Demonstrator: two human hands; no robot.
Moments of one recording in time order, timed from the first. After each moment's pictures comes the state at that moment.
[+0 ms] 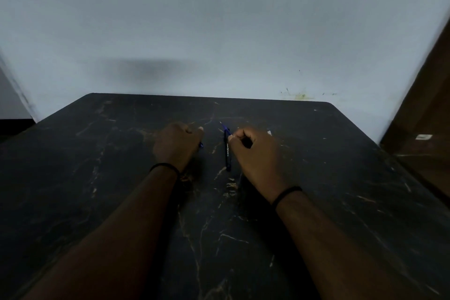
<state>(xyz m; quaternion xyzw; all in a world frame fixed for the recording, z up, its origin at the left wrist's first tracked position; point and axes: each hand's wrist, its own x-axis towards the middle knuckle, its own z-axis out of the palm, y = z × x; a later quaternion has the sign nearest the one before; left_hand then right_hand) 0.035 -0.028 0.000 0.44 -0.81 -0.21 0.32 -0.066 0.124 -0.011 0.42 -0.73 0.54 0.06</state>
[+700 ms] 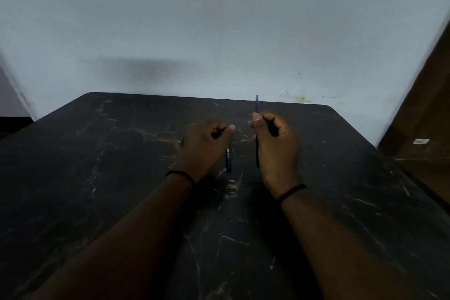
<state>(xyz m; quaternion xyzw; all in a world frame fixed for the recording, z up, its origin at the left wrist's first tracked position) 0.011 0.010 -0.001 0.21 -0.82 -0.28 0.44 -0.071 0.130 0.009 0.29 -0.61 0.74 0.04</state>
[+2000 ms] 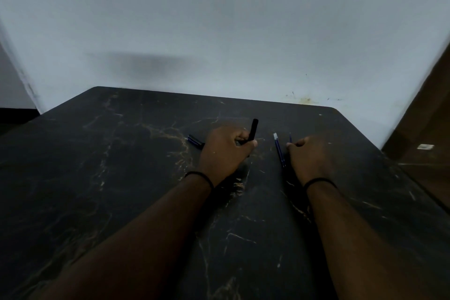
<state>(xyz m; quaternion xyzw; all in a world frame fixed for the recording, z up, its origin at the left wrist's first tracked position) 0.008 0.036 -0.002 0.18 -0.84 -0.31 0.41 -0.142 0.161 -0.011 0.20 -0.90 0.38 0.04</state>
